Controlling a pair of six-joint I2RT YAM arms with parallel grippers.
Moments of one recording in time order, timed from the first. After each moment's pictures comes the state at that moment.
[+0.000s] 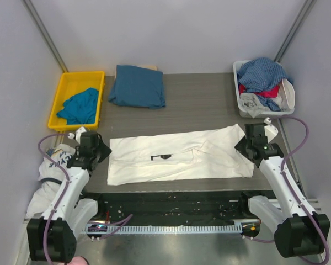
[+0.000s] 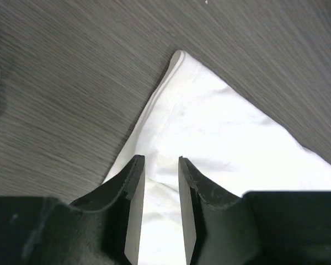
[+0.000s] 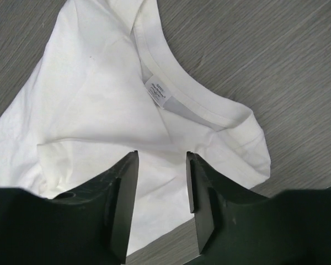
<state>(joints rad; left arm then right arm) -0.06 0.90 0.51 -0.42 -0.15 -0.76 0.08 0.93 0.70 -0.72 0.32 0.74</state>
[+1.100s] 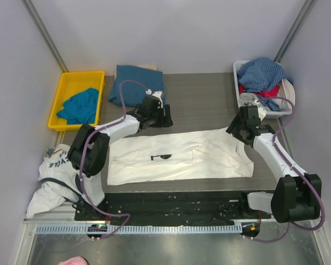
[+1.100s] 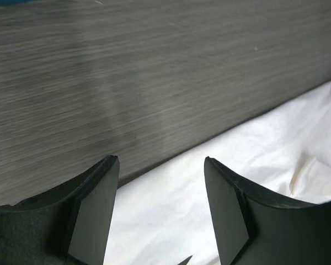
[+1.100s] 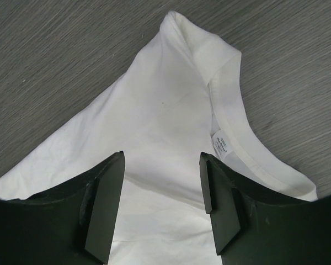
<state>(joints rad) -0.53 1.81 1.21 -0.11 0.06 -0.49 0.08 1.24 0.85 -0.51 0.22 0.61</state>
